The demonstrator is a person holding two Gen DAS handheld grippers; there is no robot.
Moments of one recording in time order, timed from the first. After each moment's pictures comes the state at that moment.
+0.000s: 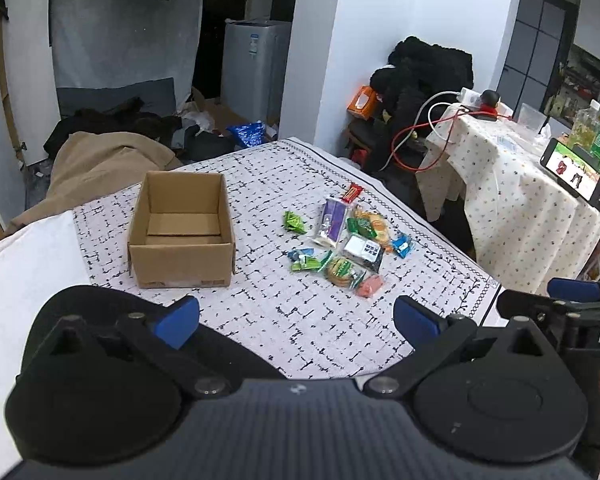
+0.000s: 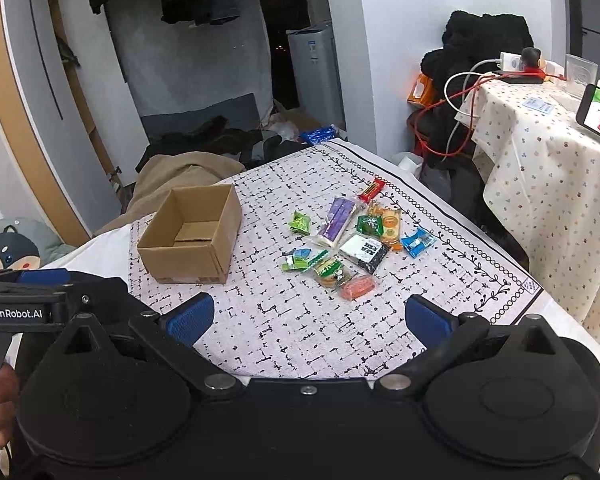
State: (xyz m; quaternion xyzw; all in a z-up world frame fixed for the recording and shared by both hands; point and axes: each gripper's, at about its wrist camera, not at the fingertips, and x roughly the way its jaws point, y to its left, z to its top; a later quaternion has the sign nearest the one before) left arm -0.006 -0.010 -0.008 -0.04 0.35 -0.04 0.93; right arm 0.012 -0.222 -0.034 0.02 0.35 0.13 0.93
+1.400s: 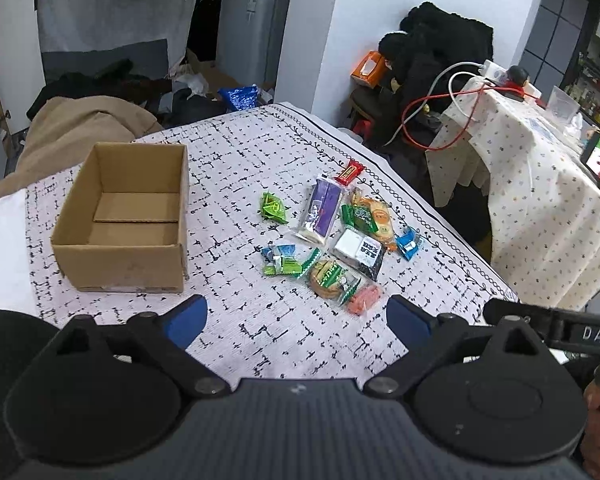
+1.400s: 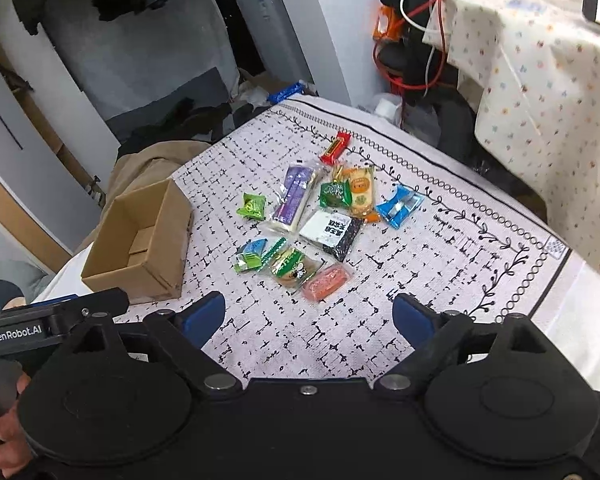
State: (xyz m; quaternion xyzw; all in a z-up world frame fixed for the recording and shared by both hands) left arm 0.108 -0.048 -0.065 -0.07 0.41 -0.03 0.91; right arm 0.124 -0.277 -0.107 0.11 0.42 0.10 0.89
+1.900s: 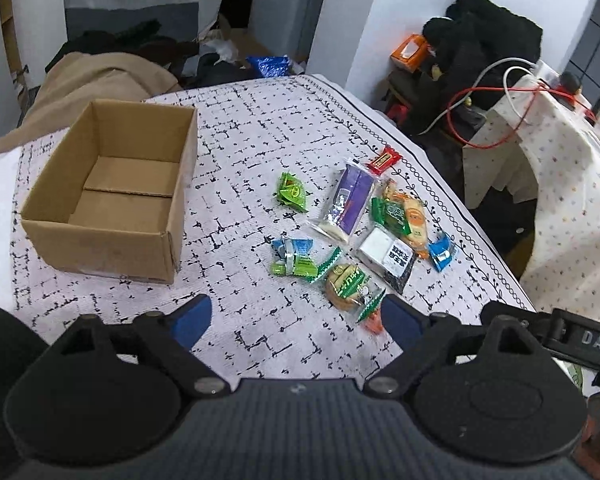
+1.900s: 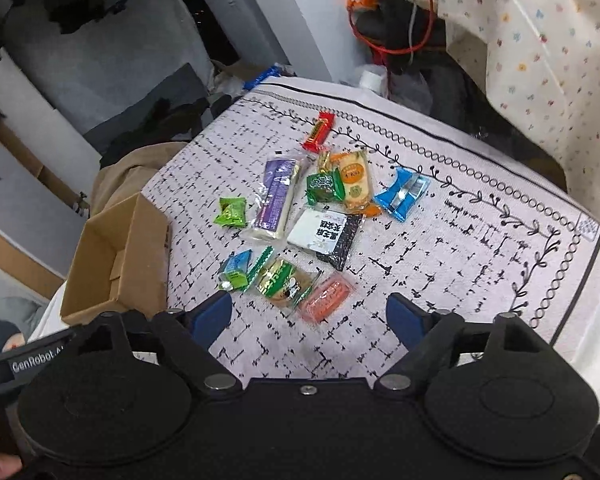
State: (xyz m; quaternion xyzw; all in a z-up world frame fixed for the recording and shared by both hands) left arm 0.167 -0.049 -0.105 -0.11 0.45 0.01 0.89; right arm 0.186 -0.274 -0.145 0.17 0.46 0.08 0.87
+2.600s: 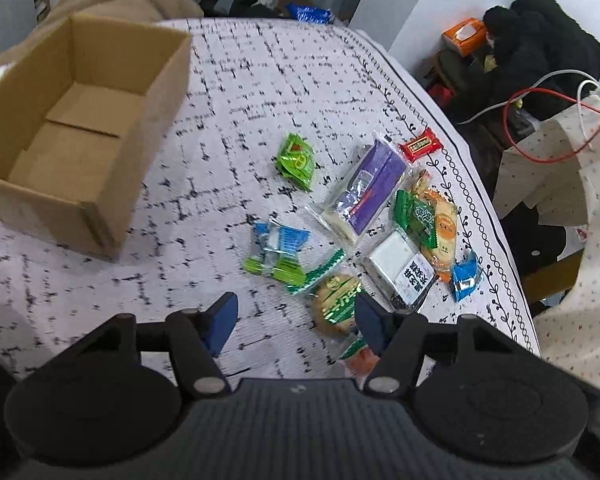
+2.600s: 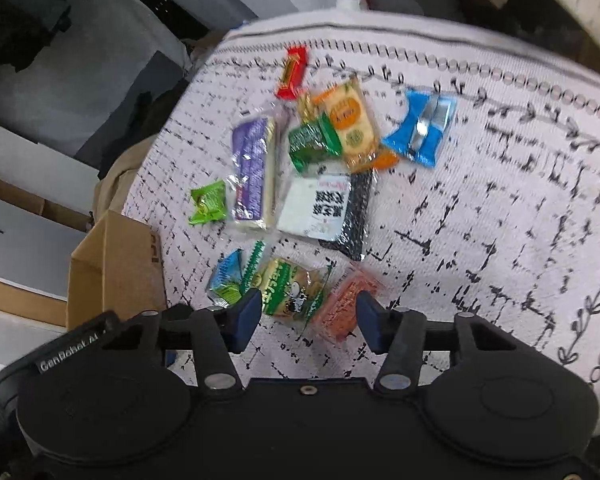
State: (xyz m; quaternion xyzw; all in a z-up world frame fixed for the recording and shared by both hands) left arm 0.244 -0.063 -0.165 -0.20 0.51 0.05 0.84; right arm 0.257 -0.275 -0.230 0.28 0.53 0.08 0.80
